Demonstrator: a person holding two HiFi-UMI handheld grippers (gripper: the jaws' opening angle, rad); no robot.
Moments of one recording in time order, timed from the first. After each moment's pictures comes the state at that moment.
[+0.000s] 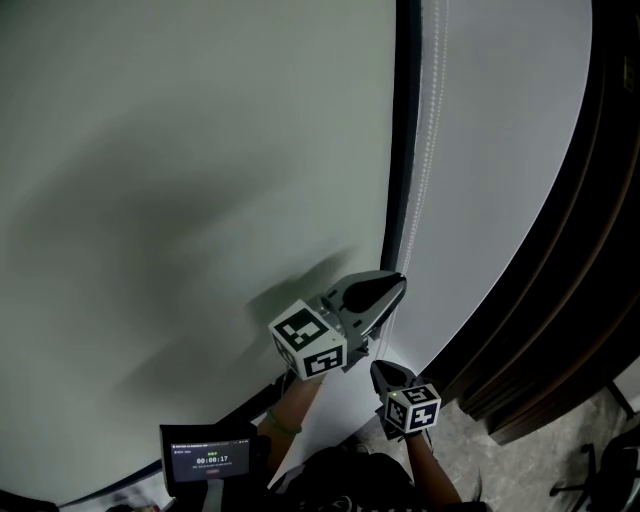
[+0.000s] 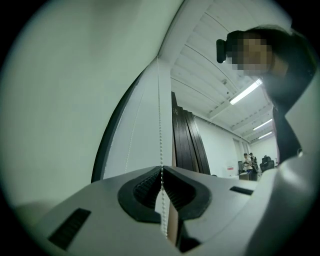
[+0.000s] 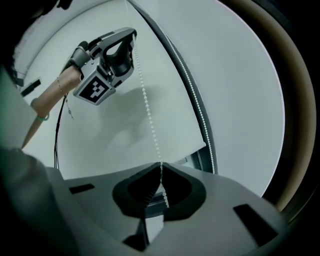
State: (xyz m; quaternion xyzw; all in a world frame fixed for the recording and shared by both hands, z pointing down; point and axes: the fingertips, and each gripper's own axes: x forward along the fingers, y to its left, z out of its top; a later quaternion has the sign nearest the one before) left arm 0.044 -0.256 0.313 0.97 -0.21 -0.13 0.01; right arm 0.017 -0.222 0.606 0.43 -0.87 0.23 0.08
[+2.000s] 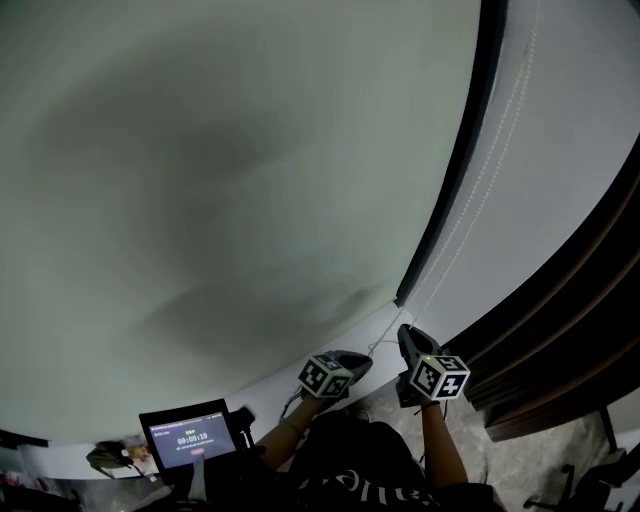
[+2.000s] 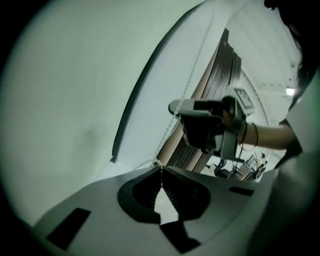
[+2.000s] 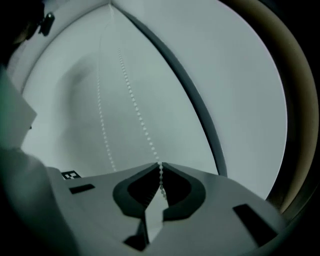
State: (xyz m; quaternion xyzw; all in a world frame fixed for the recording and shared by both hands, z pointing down) left arm -0.044 -0.141 0.692 0.88 -0.30 0.19 0.31; right arm -0.005 -0.226 0.610 0.41 -0.87 0.29 0.04
